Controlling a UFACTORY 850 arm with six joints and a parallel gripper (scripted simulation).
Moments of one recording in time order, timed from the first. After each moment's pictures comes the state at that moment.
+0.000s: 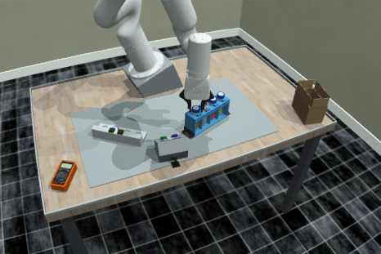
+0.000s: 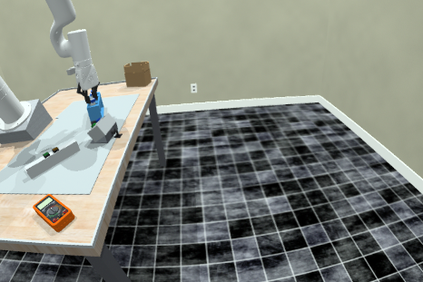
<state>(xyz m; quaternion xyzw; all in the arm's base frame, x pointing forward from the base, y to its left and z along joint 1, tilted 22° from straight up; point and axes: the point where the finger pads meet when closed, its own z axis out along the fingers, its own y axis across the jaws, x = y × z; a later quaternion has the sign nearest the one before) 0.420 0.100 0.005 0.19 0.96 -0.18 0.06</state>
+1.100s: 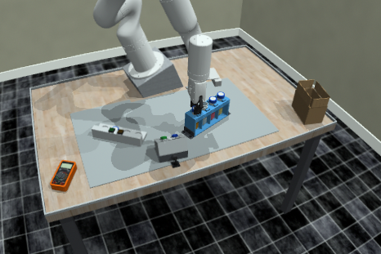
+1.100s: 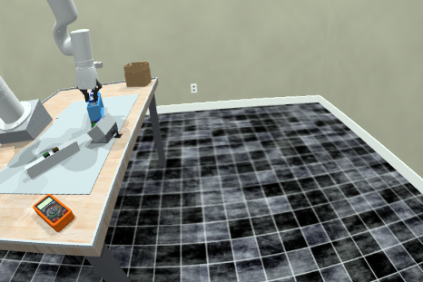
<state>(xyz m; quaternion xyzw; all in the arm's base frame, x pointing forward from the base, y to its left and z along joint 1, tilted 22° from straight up) 0.420 0.101 0.005 0.73 0.66 -0.12 0.14</state>
